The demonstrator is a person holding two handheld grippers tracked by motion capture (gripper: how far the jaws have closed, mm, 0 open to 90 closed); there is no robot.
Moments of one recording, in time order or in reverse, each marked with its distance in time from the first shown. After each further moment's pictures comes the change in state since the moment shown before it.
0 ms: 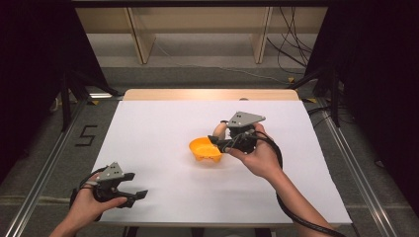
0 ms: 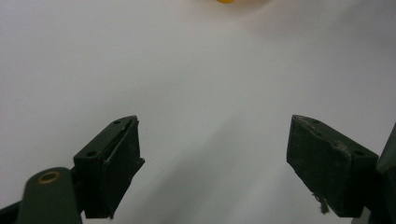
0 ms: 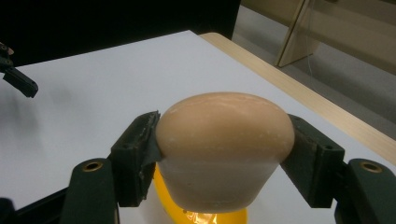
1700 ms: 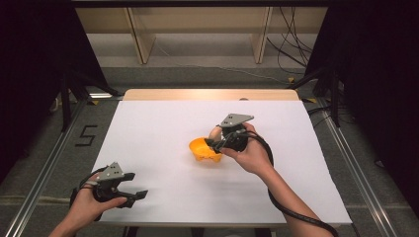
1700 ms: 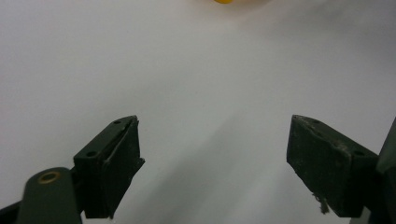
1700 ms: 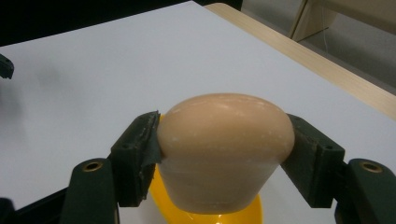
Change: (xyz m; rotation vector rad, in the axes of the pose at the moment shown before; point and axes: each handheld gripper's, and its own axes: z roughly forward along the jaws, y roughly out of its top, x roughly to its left) left arm -0.001 0.000 0.000 0.002 -0.014 -0.011; right arm -0.007 -0.016 0.035 0.101 0.044 0.056
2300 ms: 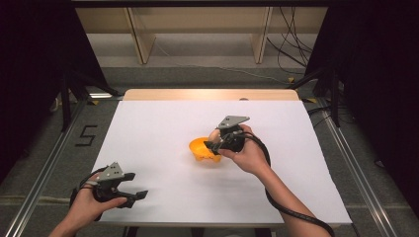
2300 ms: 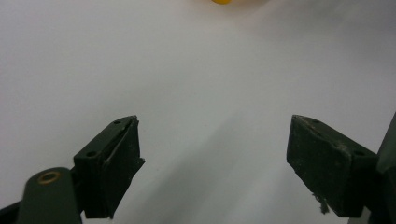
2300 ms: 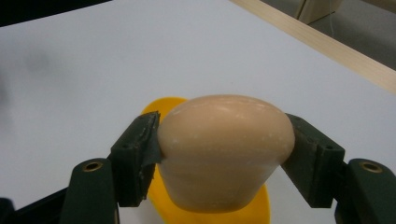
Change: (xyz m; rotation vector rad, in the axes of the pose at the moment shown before) left arm 0.000 0.001 0.000 -0.009 -0.003 0.016; right arm -0.002 -0.008 0.014 0.064 0.004 0.022
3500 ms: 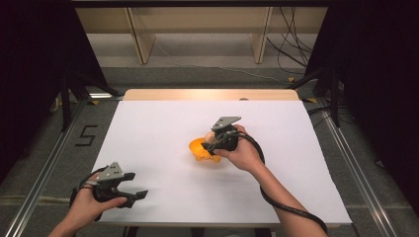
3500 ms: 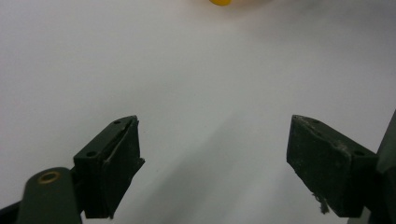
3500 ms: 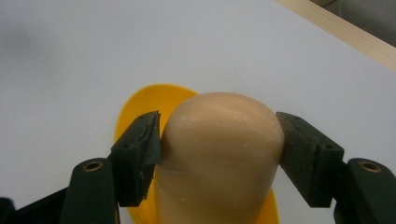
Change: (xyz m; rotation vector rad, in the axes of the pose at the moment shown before) left arm -0.001 0.000 0.001 -0.018 -0.003 -0.009; right arm -0.004 -0.002 0.025 0.058 0.003 -0.045
